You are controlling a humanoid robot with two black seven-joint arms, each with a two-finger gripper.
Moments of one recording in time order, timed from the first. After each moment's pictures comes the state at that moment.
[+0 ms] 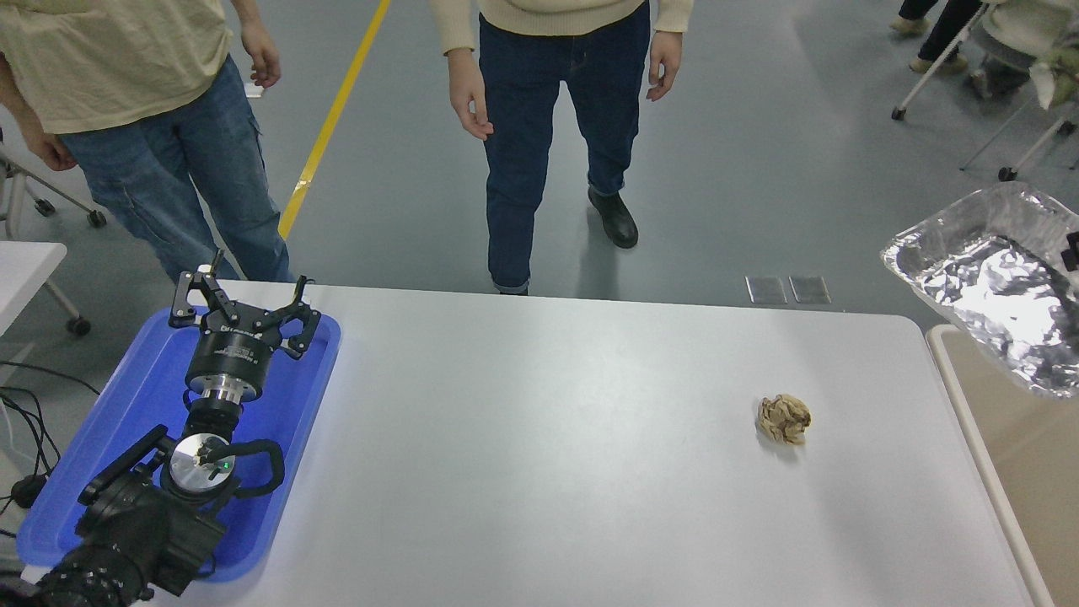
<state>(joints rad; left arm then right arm) -0.55 0.17 -1.10 -0.44 -0.08 -0.64 -0.35 2.19 -0.82 -1.33 1.11 -1.04 0.60 0.36</state>
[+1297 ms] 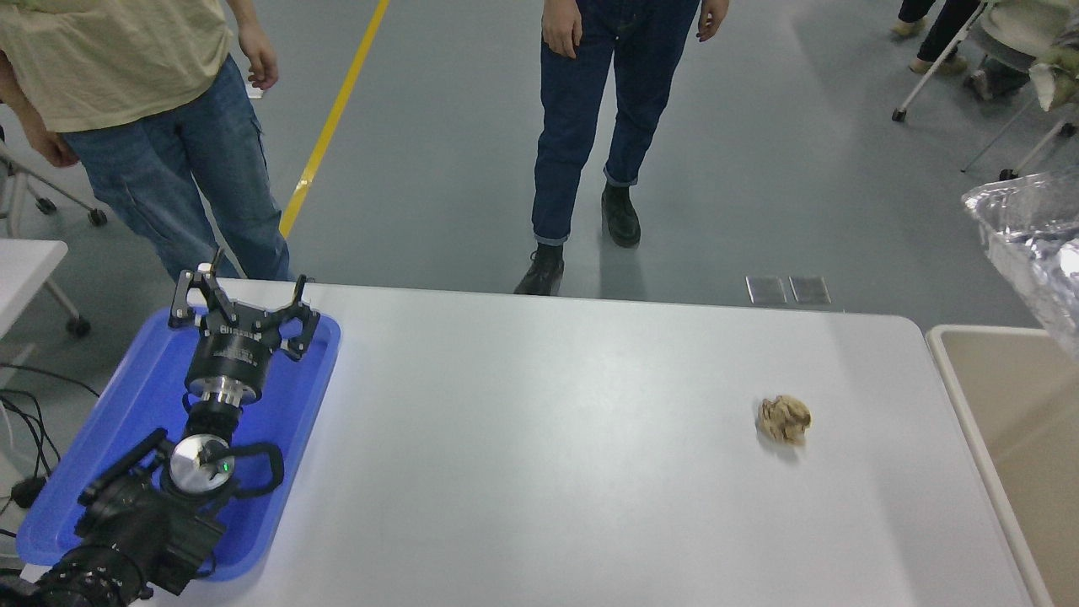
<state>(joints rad) -0.55 0.17 -1.10 -0.44 -0.08 -0.64 -0.35 1.69 -1.02 -0.89 0.68 -0.95 0.78 0.28</state>
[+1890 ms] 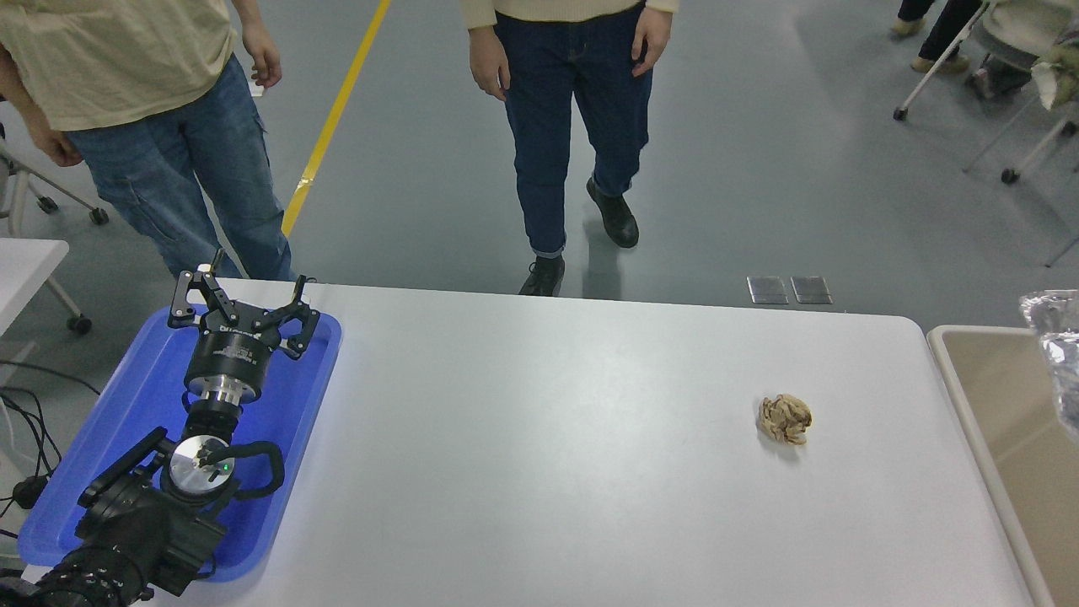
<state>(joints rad) -0.55 0.17 -1.10 -0.44 -0.08 -0.64 -0.35 0.93 -0.84 -0.43 0.26 -0.89 0.50 0.27</state>
